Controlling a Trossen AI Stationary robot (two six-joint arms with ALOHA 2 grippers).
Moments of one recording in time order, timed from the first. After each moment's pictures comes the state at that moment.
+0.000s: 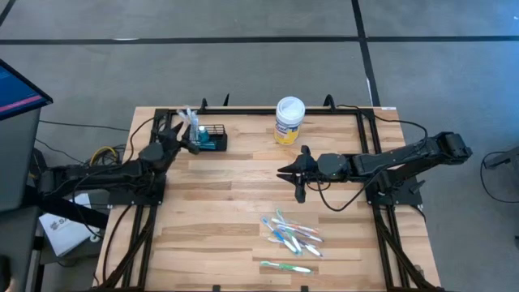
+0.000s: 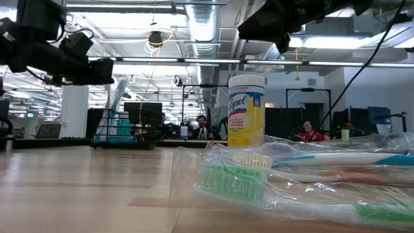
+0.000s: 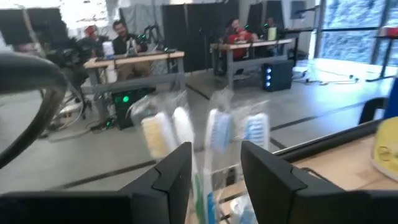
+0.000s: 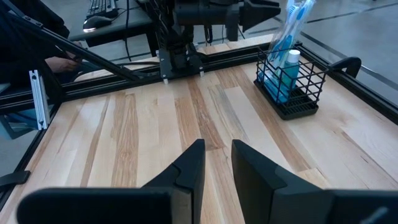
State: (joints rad) left arm 0.32 0.58 0.03 0.55 -0.90 0.04; right arm 0.15 1.26 0.76 0.16 0.26 0.24
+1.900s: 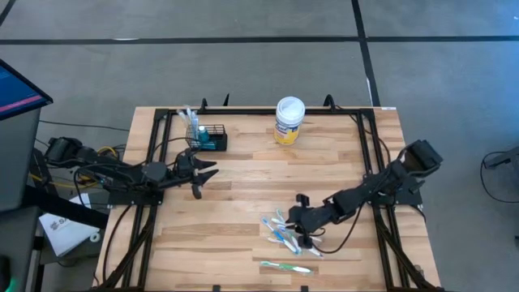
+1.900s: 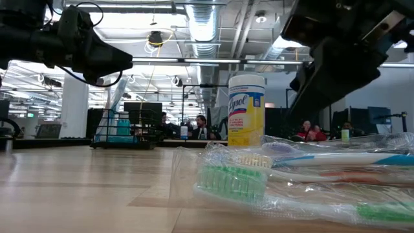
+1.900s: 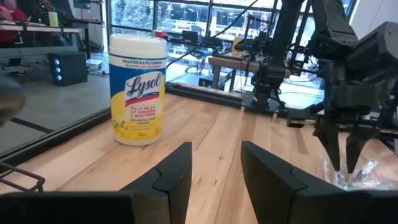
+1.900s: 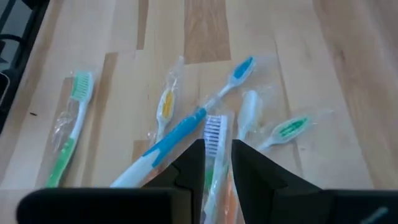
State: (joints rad) left arm -0.17 0.78 0.03 0.75 -0.50 -0.14; right arm 0.49 1.64 0.77 0.05 0.23 0.47
